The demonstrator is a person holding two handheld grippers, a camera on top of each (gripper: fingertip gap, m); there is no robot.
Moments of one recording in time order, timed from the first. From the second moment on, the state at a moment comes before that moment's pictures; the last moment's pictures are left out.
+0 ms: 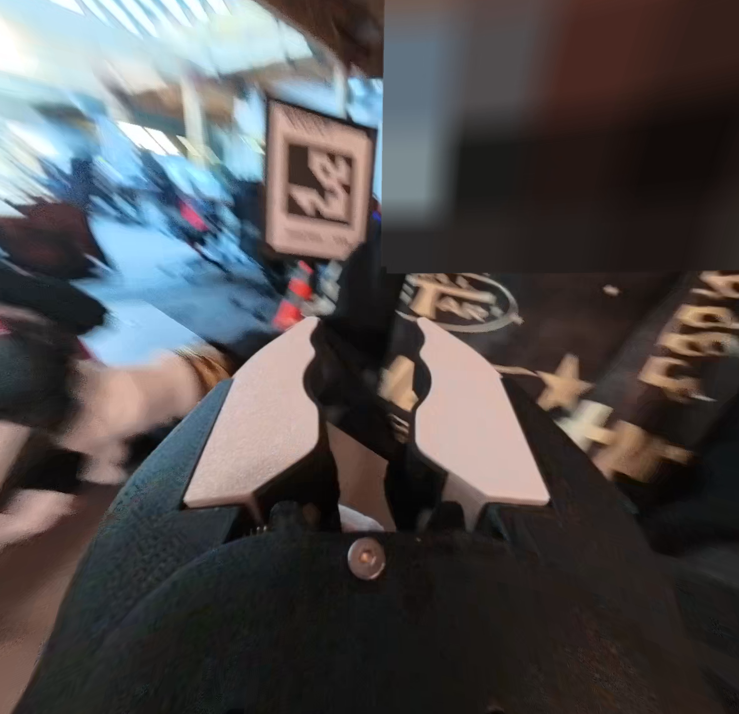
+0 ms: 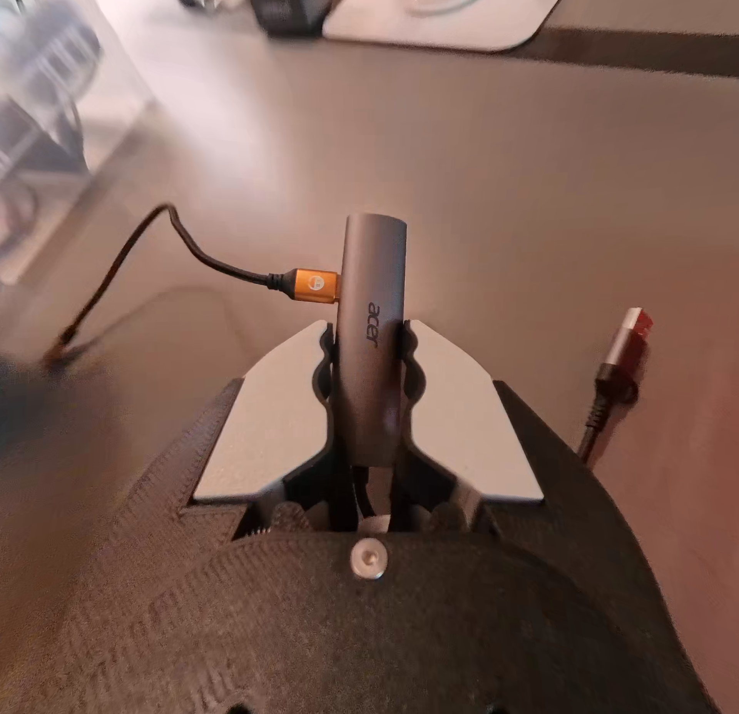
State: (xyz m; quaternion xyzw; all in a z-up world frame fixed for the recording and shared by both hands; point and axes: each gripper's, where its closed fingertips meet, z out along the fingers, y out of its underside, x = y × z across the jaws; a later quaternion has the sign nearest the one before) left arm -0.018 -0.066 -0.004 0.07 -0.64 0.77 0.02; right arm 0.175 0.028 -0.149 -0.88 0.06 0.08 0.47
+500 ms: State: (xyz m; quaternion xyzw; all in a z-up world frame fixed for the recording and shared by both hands) left arm 0.056 0.083 0.037 0.26 -0.45 0.56 -0.65; right arm 0.155 0.011 0.005 -0.54 -0.06 -0.09 0.83
